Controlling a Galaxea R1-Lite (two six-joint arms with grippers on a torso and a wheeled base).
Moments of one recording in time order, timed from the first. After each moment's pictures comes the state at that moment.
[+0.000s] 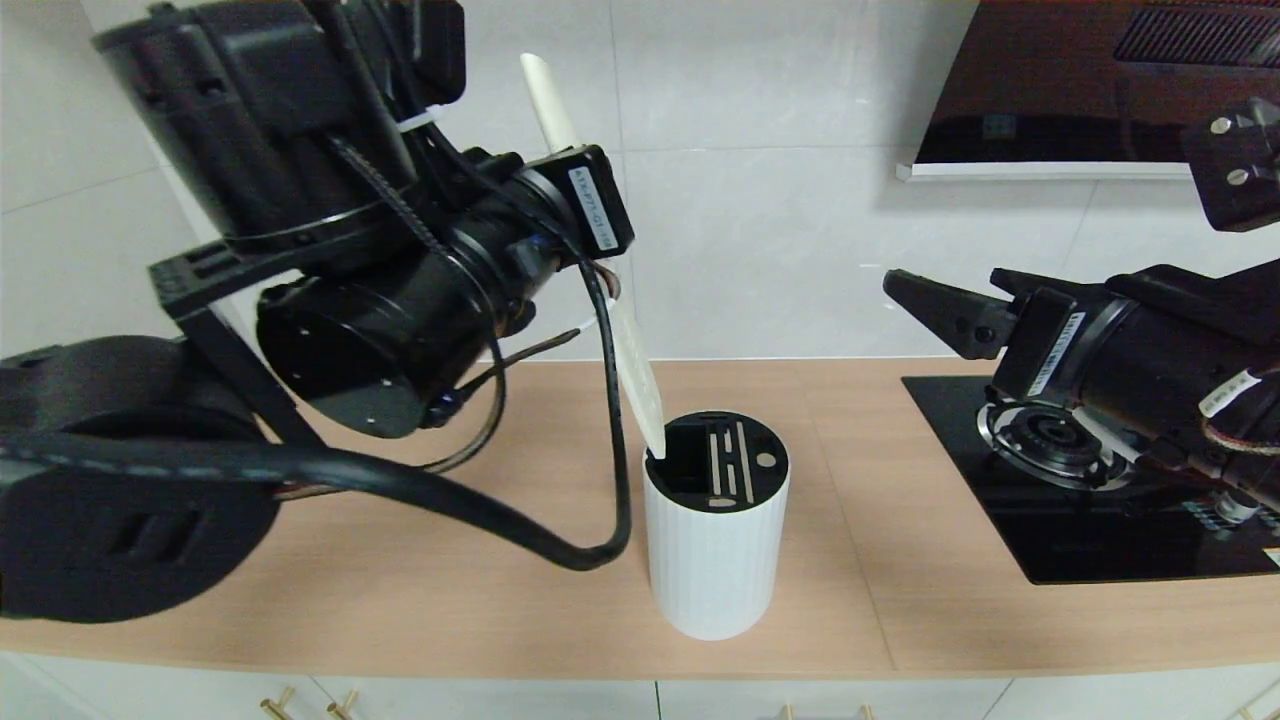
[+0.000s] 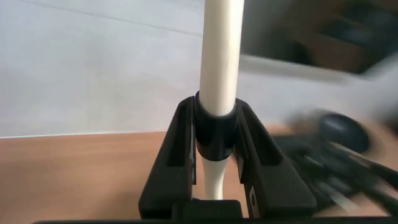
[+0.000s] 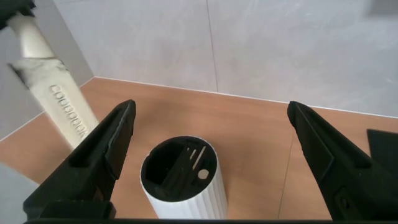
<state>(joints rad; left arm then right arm) -0.76 1.69 -1.16 -0.73 0.52 -0.17 0.69 1.38 -0.78 -0.71 -0.26 0.11</state>
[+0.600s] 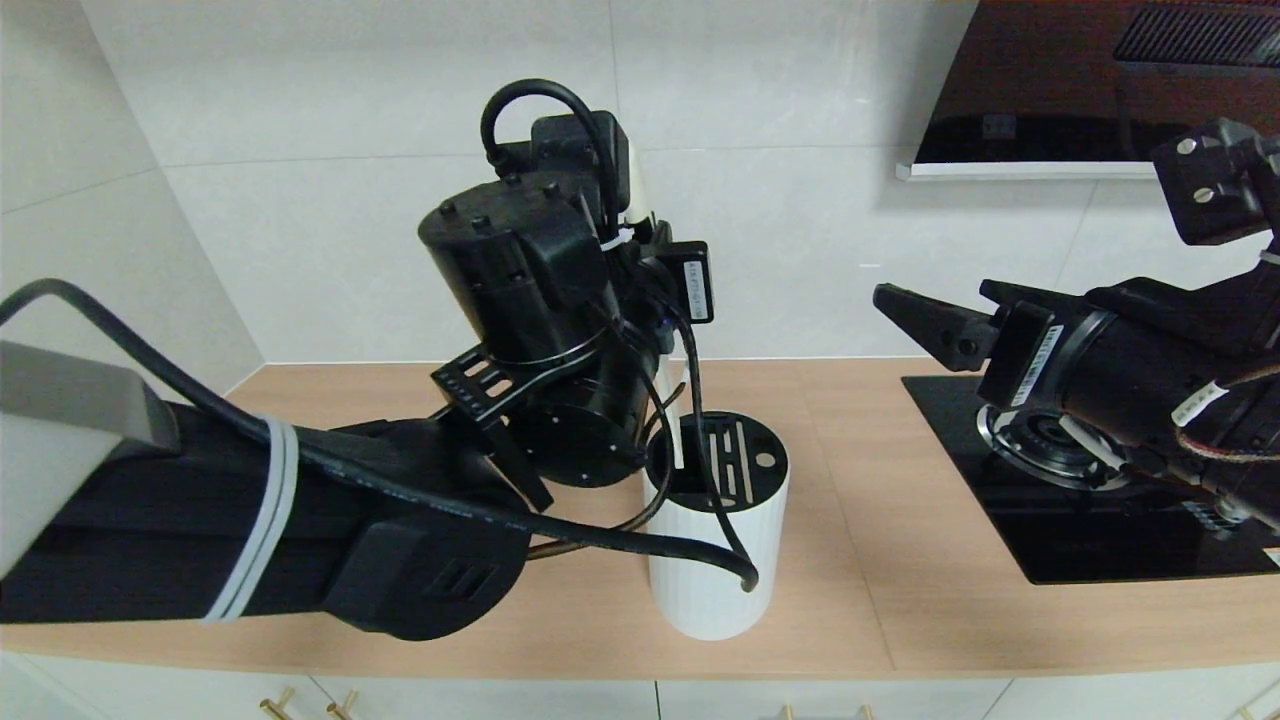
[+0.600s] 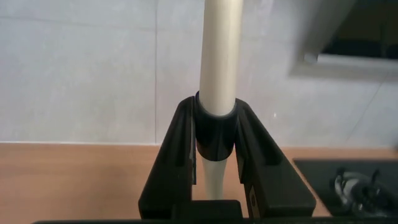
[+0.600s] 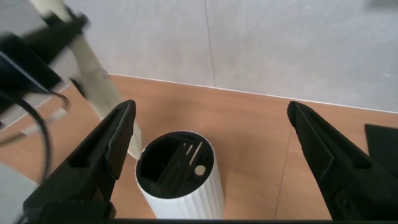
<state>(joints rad) -0.82 1.92 -1.17 -1.01 0.69 0.03 0.69 1.40 -0.77 -0.71 -0.27 0.11</state>
